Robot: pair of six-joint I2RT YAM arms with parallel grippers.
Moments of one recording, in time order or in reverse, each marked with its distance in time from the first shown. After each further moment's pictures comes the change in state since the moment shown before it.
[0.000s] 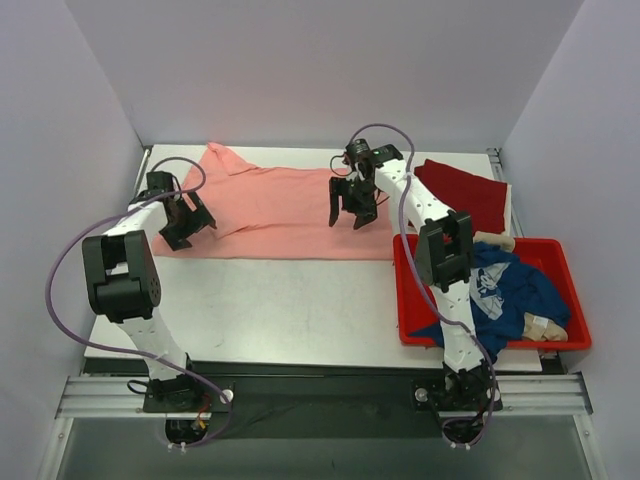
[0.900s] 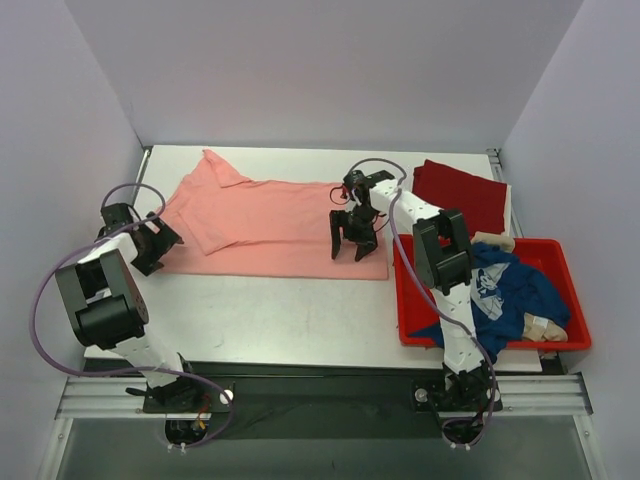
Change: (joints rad) left arm 0.257 -0.149 -0.309 0.245 0.073 -0.009; right arm 0.025 -0.003 -0.296 0.104 -0.062 -0.023
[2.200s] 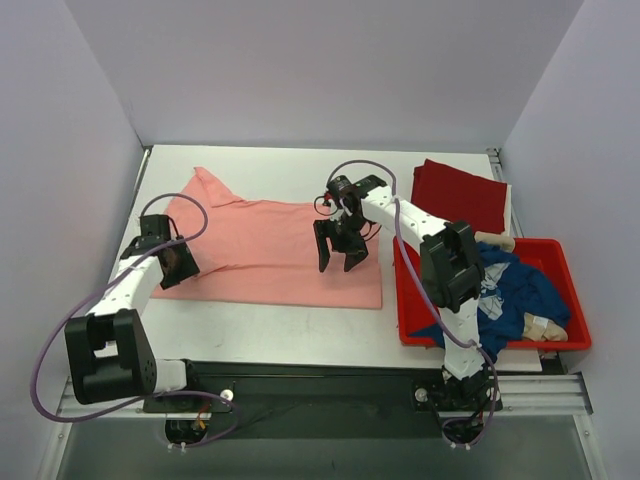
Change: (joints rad) left arm -0.261 -0.381 -0.190 -0.255 -0.263 0.148; right arm 0.138 -0.203 -0.132 -0.046 -0.040 0.003
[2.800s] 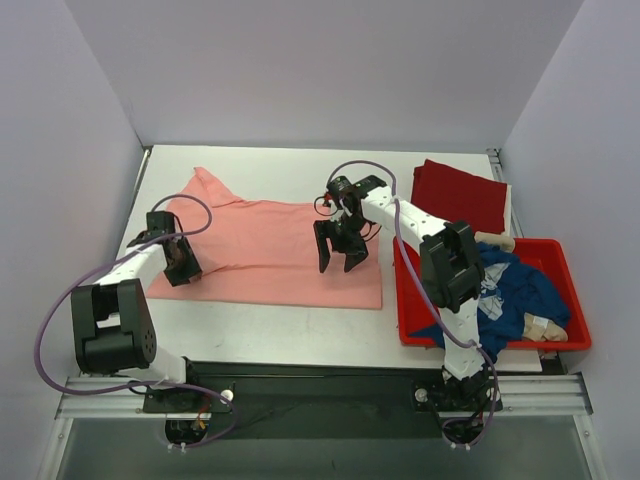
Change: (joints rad) left arm 0.000 0.175 0.043 0.035 0.061 -0.003; right arm -0.001 0.000 0.000 -0.003 0.000 0.000
